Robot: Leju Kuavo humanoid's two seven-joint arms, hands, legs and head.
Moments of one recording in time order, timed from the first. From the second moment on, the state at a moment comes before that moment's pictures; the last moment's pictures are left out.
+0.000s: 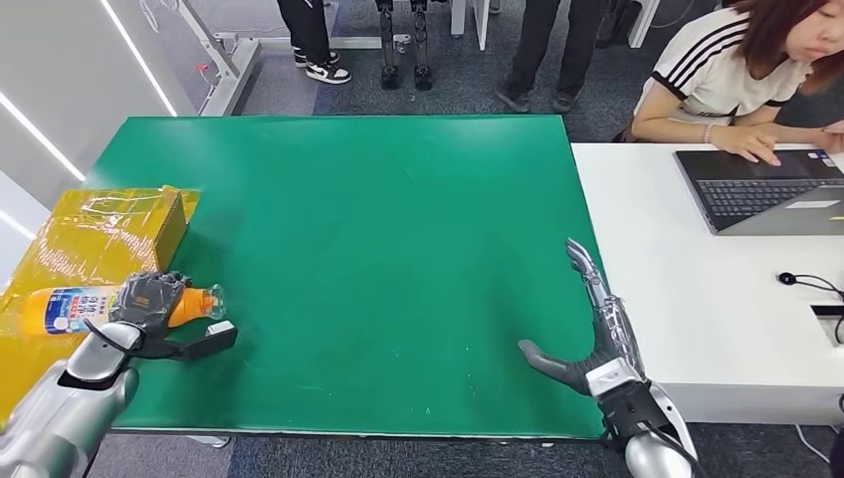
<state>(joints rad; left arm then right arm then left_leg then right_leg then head) -0.52 0.38 -0.39 -0.64 -1.45 0.42 -0.31 0.01 -0.17 0.29 -1.70 0.23 -0.11 -0.47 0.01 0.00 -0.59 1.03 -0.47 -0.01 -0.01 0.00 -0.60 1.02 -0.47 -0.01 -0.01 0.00</state>
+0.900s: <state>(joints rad) -0.64 0.17 -0.38 -0.48 -1.11 0.45 -0.35 -0.01 -0.17 0.35 -1.63 0.23 -0.18 -0.46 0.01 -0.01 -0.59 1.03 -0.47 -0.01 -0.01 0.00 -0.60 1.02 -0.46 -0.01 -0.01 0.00</state>
